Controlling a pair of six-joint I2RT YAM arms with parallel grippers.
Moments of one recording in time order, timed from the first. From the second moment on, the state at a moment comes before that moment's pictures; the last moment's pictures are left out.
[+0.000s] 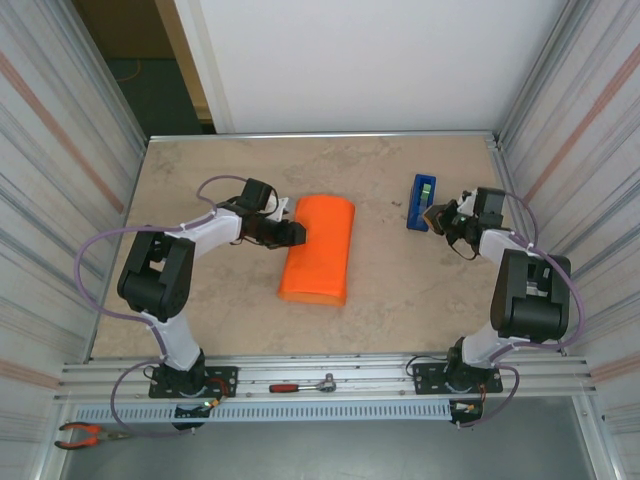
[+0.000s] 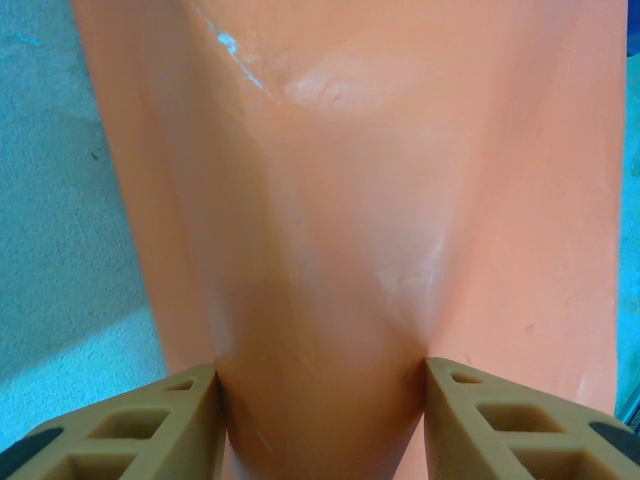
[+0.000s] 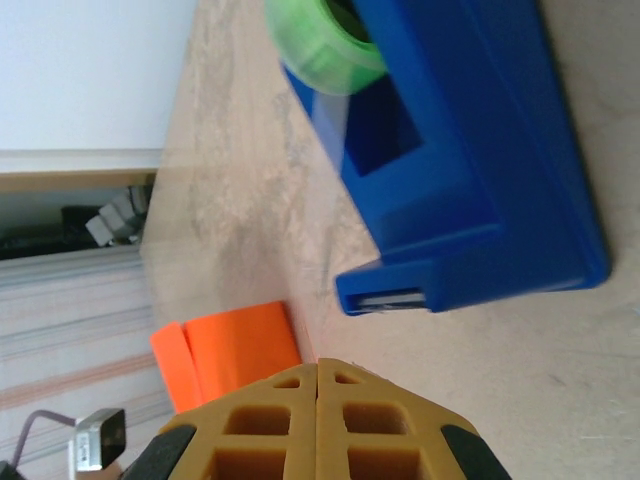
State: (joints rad) left arm -0.40 1.80 1.11 -0.40 0.52 -0.34; right arm -0.17 1.57 0.78 0.02 -0.67 0.86
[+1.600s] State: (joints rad) left arm -0.40 1.80 1.11 -0.40 0.52 -0.34; right arm 0.18 1.60 0.99 -0.14 -0.66 0.74
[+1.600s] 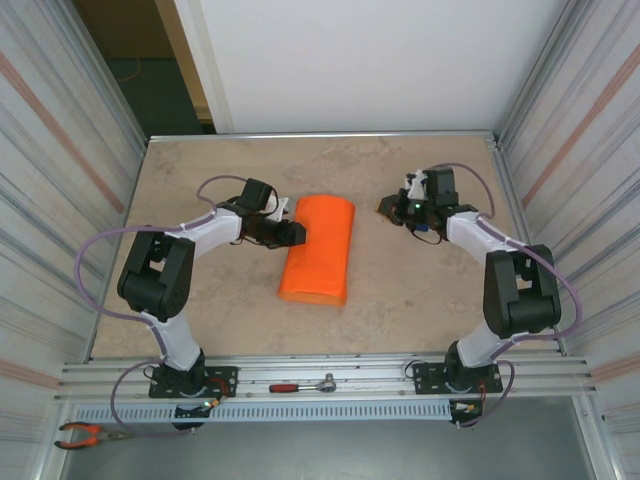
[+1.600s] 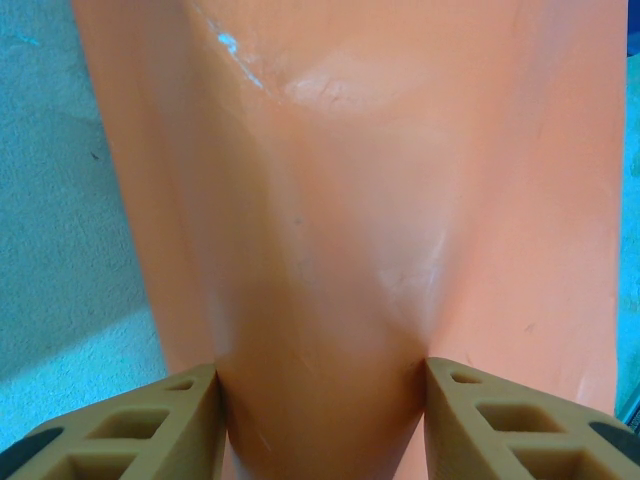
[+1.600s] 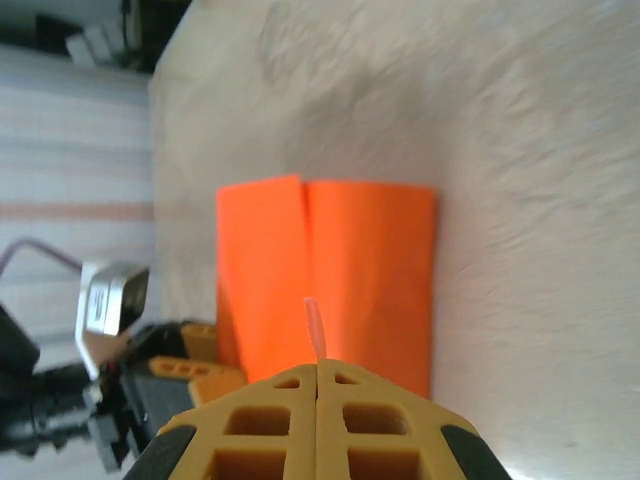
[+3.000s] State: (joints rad) left arm -0.40 1.80 1.11 -0.40 0.52 -0.34; right arm 0.47 1.80 1.22 -0.46 -0.49 0.49
